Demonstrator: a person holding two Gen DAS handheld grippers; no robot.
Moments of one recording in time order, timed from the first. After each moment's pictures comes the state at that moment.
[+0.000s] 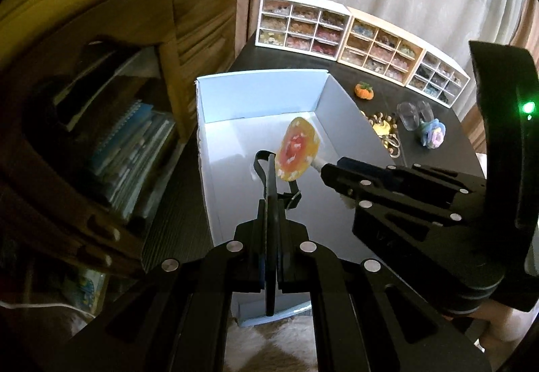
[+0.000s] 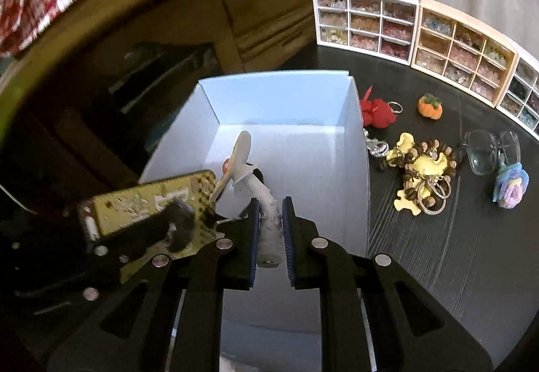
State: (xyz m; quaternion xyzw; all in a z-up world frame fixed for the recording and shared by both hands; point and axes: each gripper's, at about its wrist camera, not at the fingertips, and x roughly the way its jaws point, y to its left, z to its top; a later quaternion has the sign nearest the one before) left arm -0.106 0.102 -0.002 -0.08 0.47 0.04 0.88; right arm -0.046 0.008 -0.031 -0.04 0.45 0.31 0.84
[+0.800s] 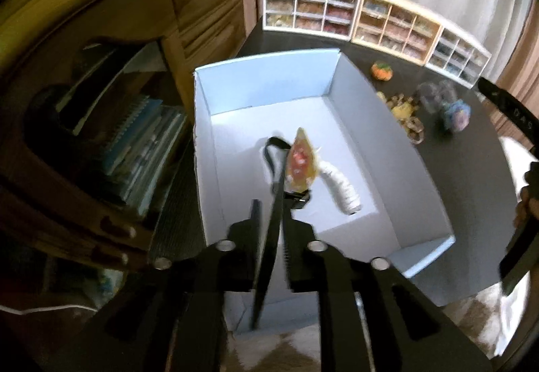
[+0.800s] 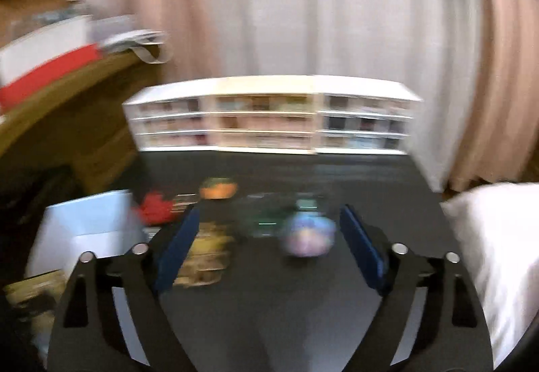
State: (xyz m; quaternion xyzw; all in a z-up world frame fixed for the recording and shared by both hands) left arm -0.086 0.089 -0.015 -0.03 0.51 0.09 0.85; right arm -0.015 -0.164 0.004 0.02 0.30 0.01 0.95
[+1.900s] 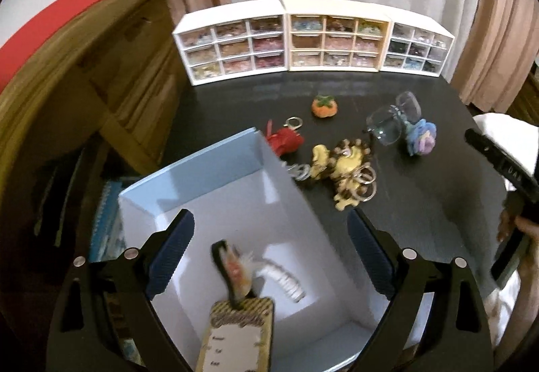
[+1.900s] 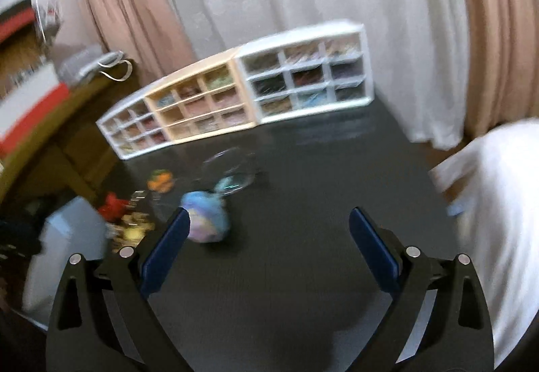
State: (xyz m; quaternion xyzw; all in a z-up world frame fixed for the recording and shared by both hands) left arm 0.001 0.020 0.021 0.05 0.50 -0.01 0.87; right arm 0.009 -0.270 -0.051 0.18 0.35 0.12 0.91
